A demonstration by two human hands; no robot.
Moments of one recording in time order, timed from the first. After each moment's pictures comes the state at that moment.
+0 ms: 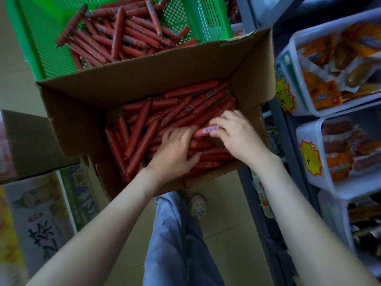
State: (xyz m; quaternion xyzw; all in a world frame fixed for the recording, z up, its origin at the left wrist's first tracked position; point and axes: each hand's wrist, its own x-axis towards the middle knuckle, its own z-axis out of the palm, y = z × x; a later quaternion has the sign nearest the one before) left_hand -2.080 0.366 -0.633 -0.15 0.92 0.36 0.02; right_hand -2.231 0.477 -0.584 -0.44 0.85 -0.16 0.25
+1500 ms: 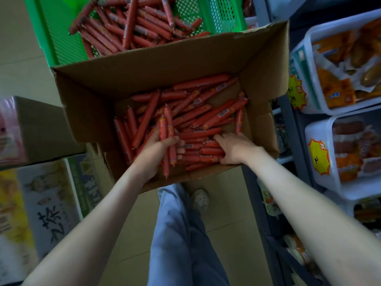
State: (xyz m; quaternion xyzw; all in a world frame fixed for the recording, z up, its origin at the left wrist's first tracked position) left_hand -2.050 0.351 -0.618 -0.49 0.38 0.78 0.02; right_hand -2.223 0.491 -0.651 -0.48 0.73 0.20 0.44
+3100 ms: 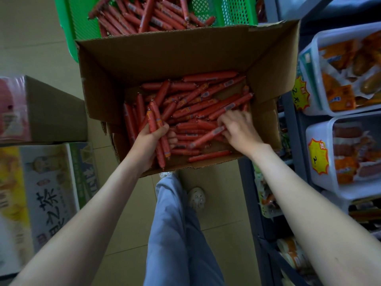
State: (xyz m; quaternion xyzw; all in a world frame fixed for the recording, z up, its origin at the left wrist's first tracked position) left_hand -2.014 0.350 -0.626 -0.52 0.32 0.79 -0.07; right_hand -2.218 0.496 -0.635 -0.53 0.81 -0.02 0.23
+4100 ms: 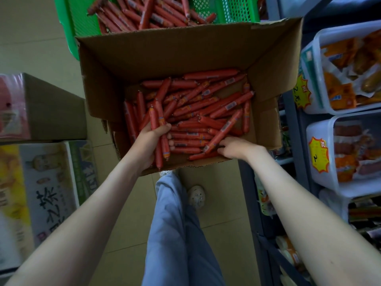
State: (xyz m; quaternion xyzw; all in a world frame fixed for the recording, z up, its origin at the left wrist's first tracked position) left_hand -2.015 0.347 -0.620 -0.52 0.32 0.80 -0.04; right_hand -2.196 0.490 -0.637 -0.37 0.75 0.15 0.52
